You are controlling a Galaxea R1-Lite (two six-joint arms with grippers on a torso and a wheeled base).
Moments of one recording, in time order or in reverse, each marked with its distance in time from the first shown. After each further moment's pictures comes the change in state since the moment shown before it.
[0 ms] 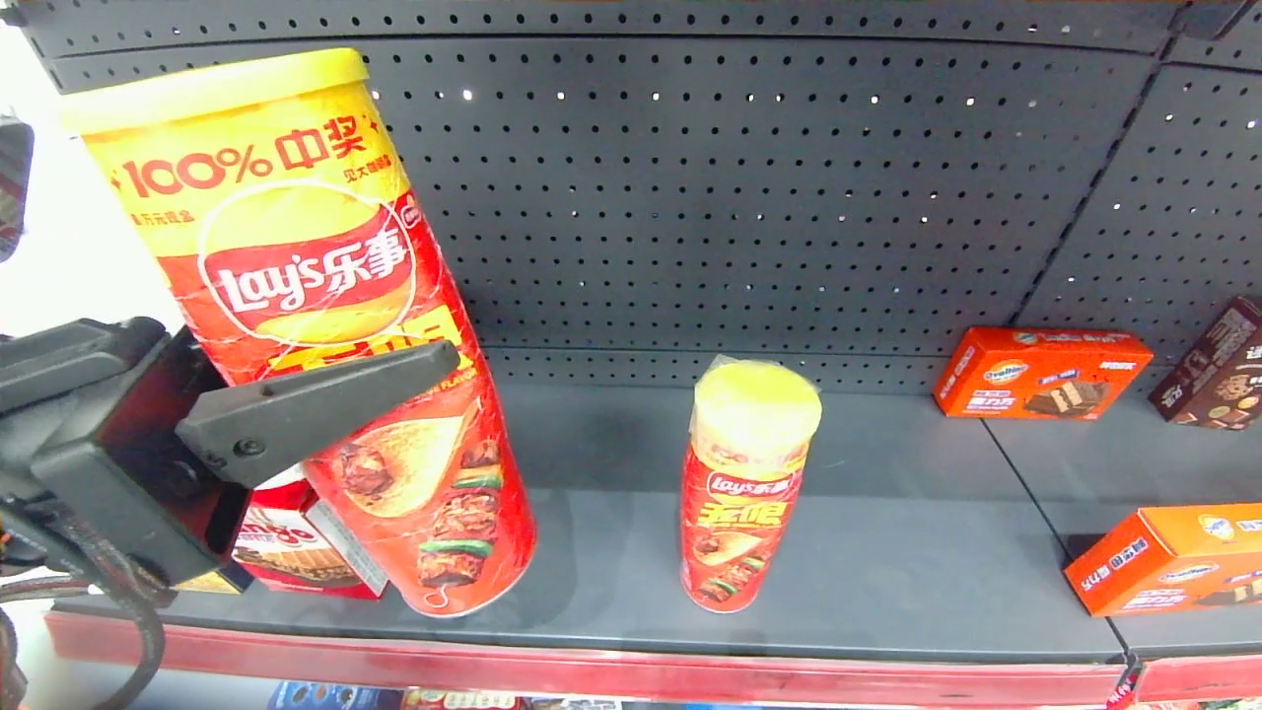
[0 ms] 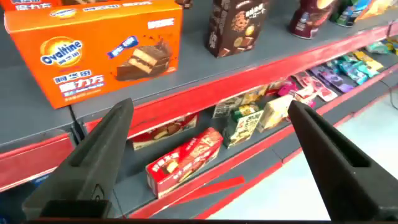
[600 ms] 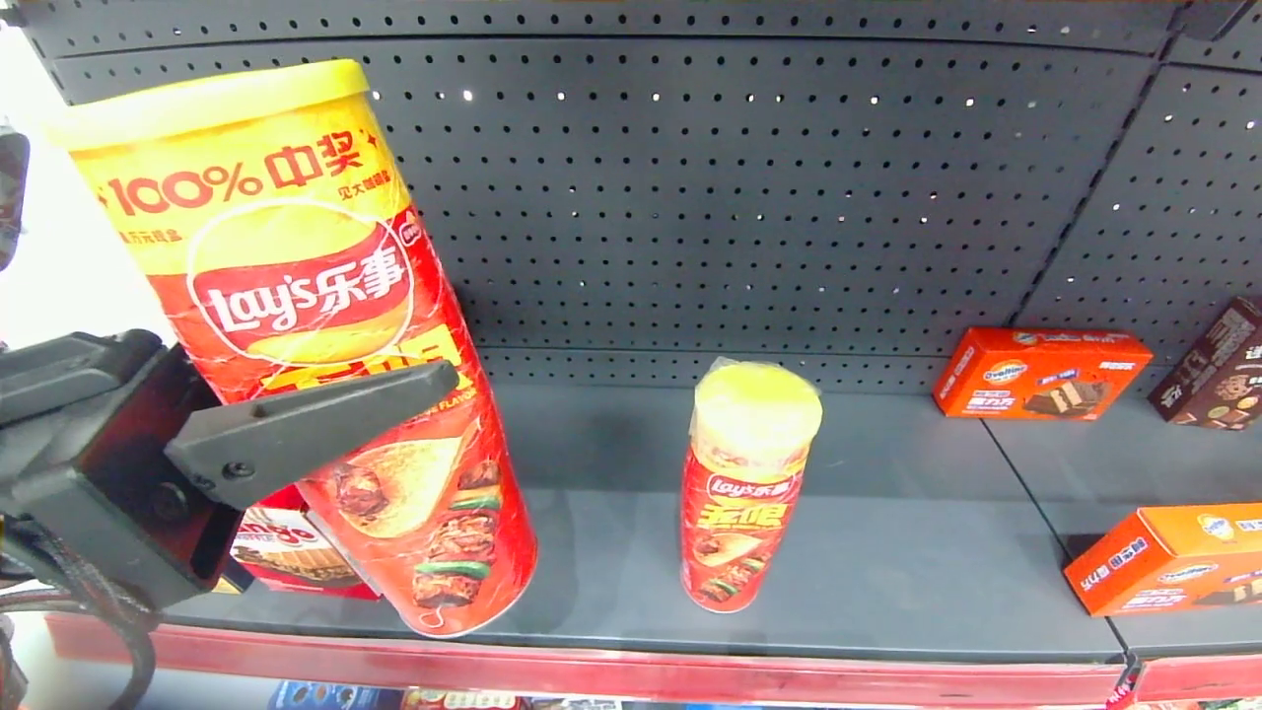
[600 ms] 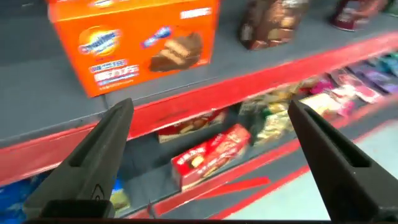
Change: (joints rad) left arm -0.003 -0.004 0.010 0.000 -0.029 0.002; right arm -0.034 -0.003 0.030 -0.004 0.142 0.034
